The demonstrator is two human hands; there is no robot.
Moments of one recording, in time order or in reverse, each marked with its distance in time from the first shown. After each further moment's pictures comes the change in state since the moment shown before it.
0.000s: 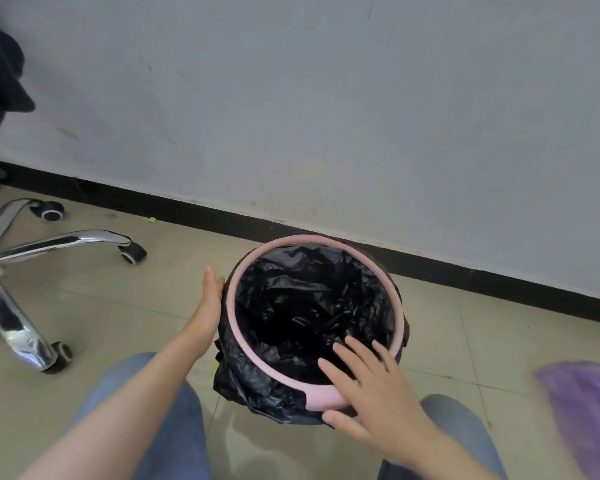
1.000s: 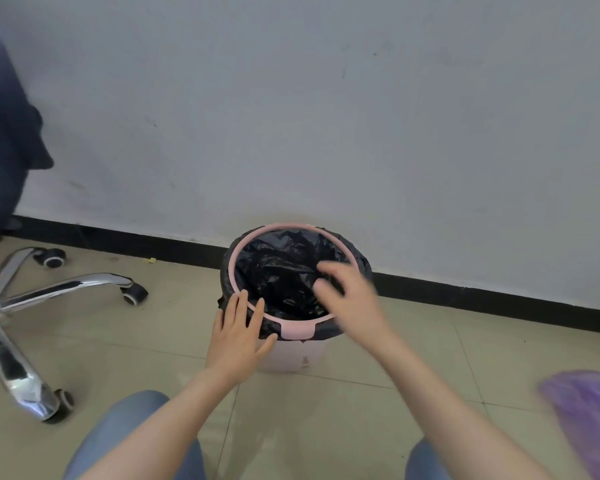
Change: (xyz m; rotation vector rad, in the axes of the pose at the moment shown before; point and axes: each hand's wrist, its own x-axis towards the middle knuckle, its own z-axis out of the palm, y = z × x) left_hand -0.002 -0.014 0.014 1.371 0.182 0.584; right_hand 0.098 0.011 -0.060 0.967 0.537 0.253
